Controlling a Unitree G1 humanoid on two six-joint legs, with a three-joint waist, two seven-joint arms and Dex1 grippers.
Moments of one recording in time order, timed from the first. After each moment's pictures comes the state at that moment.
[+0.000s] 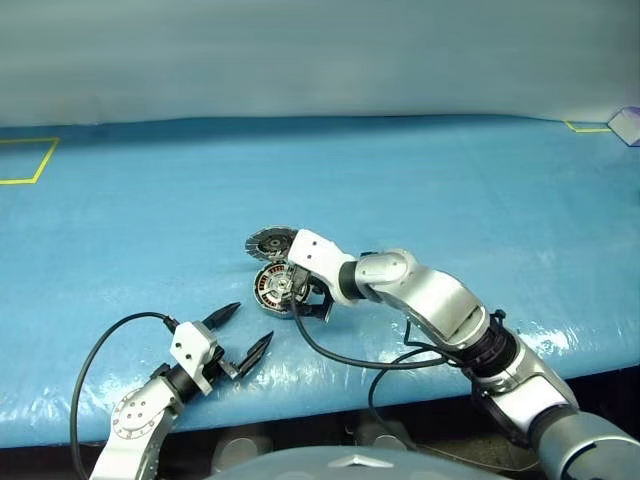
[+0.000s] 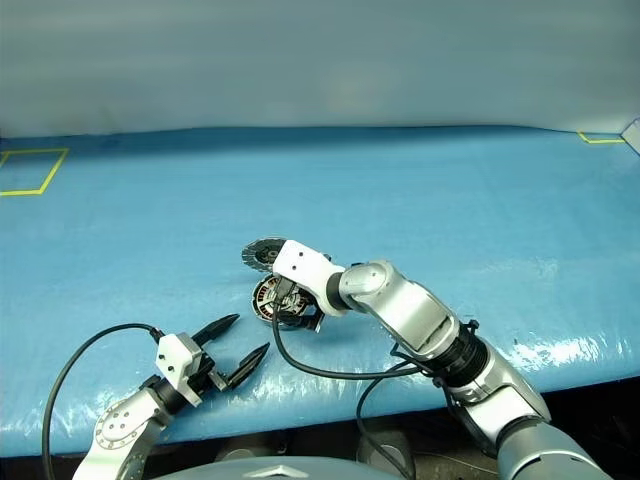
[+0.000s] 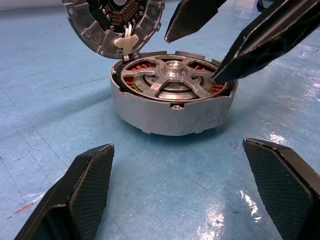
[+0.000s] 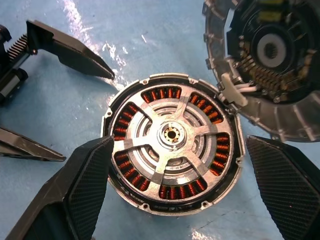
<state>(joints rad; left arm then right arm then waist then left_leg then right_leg) 0.40 0.38 -0.05 -0.17 -0.27 -0.17 -0.68 -0.61 -0.40 0.53 -0.46 0.28 1.14 0.59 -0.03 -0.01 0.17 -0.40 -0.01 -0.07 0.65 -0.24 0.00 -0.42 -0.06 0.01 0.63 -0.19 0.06</state>
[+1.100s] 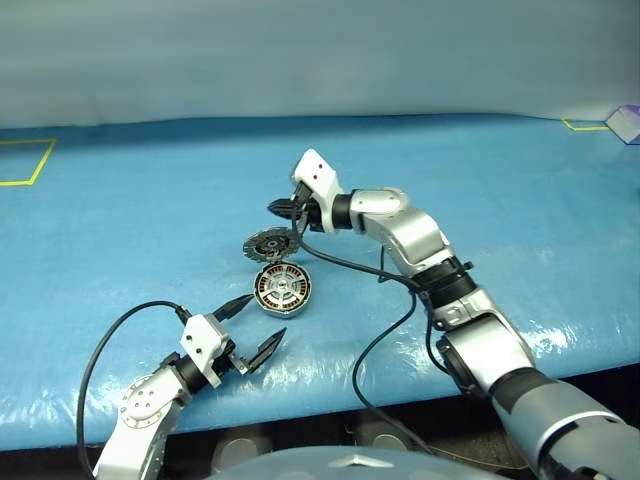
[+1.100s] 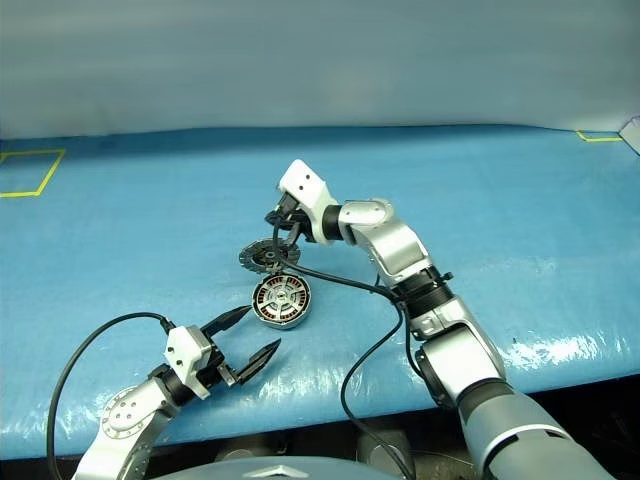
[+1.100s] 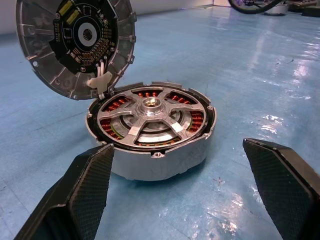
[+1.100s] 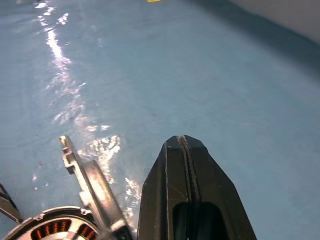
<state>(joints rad) 0.39 0.38 -0.10 -0.24 -0.25 -0.14 -0.69 -0.87 -0.17 0.37 0.37 0.21 0.48 0.86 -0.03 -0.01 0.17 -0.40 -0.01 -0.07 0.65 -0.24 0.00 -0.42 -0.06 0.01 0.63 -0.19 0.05</state>
